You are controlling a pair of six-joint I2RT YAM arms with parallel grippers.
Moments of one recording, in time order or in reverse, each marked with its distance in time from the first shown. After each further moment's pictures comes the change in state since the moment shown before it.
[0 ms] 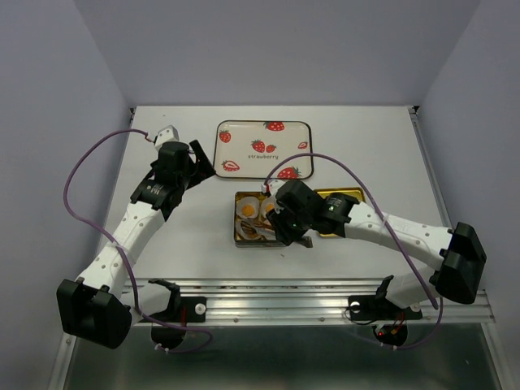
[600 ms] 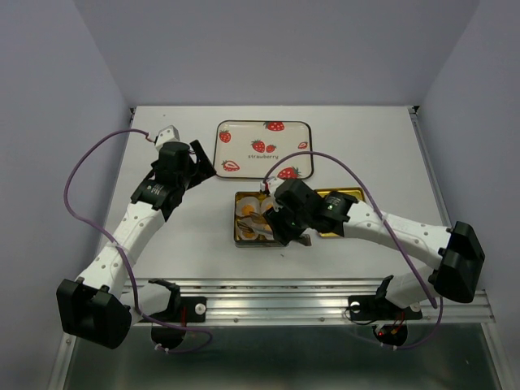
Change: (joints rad) left arm -0.004 0.000 0.000 0.000 -0.002 0.000; right arm 0.000 0.013 0.012 0.009 0.045 -0.002
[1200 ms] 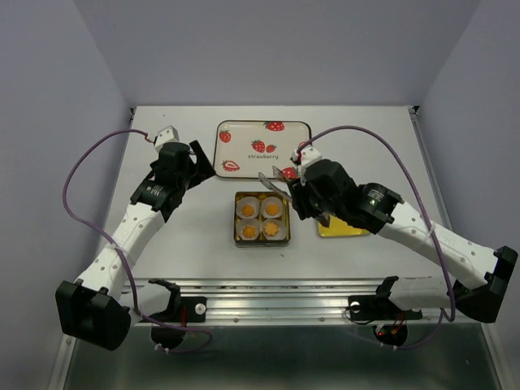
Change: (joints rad) left arm -0.006 -0.009 0.000 -0.007 -0.020 0.000; right arm -0.036 -0.202 0.118 -0.104 0.262 0.022
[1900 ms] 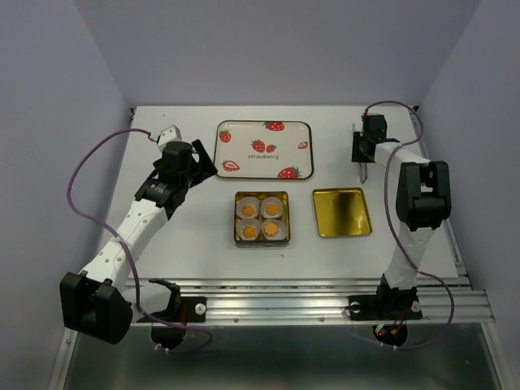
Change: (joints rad) left arm 0.000 0.037 -0.015 0.057 -0.002 0.000; right arm -0.921 0.777 0.154 0.511 -0.081 -0.191
